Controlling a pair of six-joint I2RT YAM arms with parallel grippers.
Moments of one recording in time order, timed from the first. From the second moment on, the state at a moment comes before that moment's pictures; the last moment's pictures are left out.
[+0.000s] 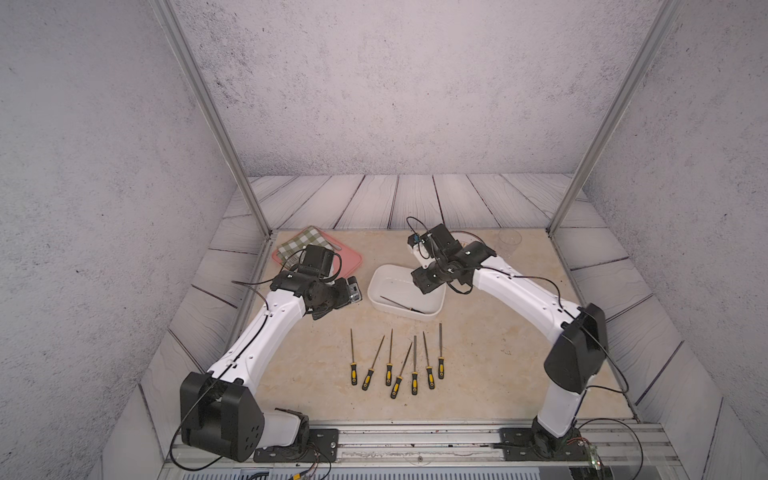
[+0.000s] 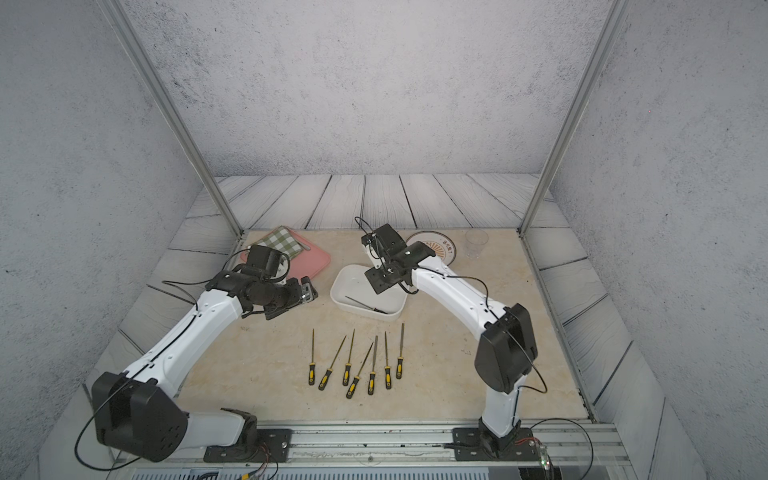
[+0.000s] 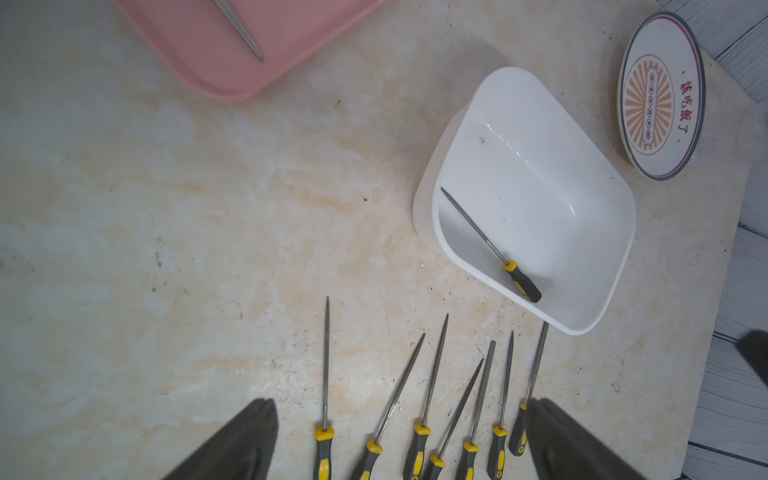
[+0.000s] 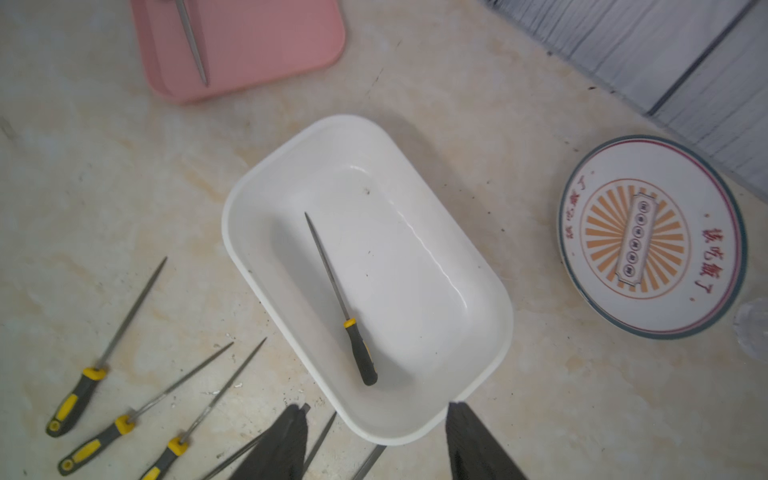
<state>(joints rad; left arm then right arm) -0.28 1.37 1.18 -0.86 0.18 -0.57 0.69 1.74 1.67 -0.88 0.07 0.09</state>
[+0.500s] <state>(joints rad) -0.27 1.55 1.33 -0.87 0.23 -0.62 0.69 1.37 1.08 -0.83 0.02 0.53</state>
